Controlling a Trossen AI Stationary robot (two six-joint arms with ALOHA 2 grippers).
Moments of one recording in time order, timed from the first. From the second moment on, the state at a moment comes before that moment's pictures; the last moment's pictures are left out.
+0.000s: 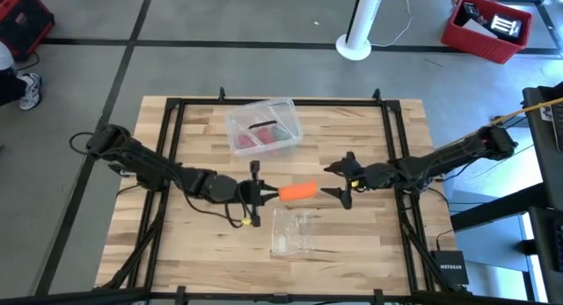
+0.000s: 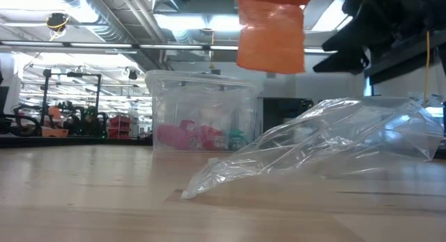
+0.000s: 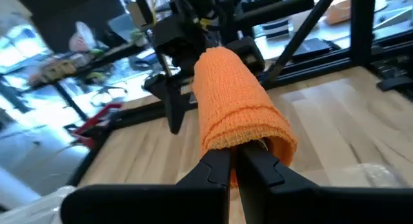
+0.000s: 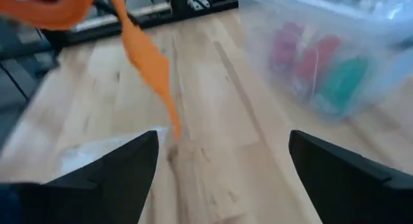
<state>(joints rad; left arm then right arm) -0.33 1.46 0.88 0.39 -0.47 0.24 0.26 0.96 0.40 0.15 0.33 0.34</state>
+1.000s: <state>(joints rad) -0.24 1.45 0.88 0.45 -0.34 0.20 0.31 1.27 0.36 0.71 0.41 0.15</state>
